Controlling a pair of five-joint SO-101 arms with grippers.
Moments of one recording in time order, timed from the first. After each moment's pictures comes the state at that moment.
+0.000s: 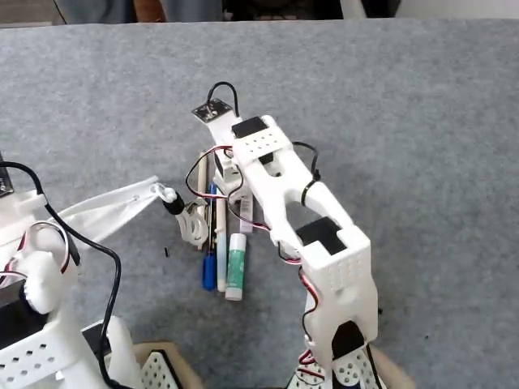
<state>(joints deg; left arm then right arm) -32.3 -63.4 30.4 94.8 -1.5 -25.1 30.8 -6.6 73.6 10.1</state>
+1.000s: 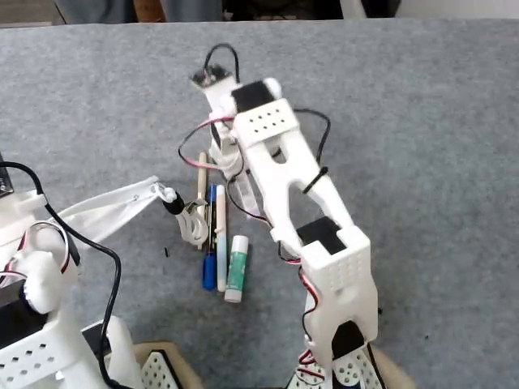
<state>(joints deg) -32.3 -62.5 30.1 95.4 -1.5 -25.1 30.1 -36.6 99.0 8.1</state>
